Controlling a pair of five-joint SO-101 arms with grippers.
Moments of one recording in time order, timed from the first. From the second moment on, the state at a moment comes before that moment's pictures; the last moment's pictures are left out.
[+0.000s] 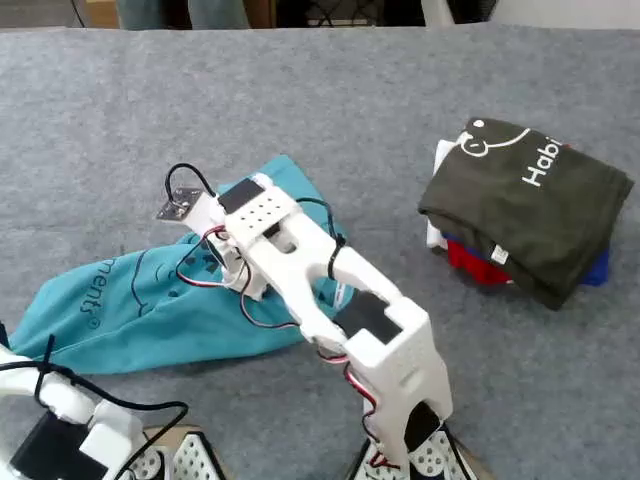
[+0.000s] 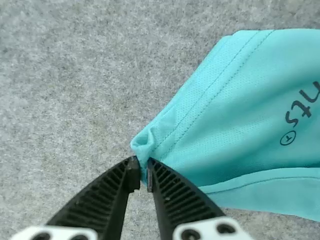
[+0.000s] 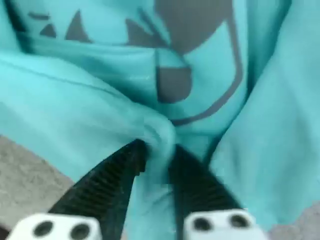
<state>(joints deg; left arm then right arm) -65.4 -22.1 38.9 67.6 -39.3 -40.7 28.4 -5.8 83.5 23.0</state>
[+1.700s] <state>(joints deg) -61.1 -22.1 38.9 67.6 -39.3 -49.3 -20.0 38.1 81.1 22.1</state>
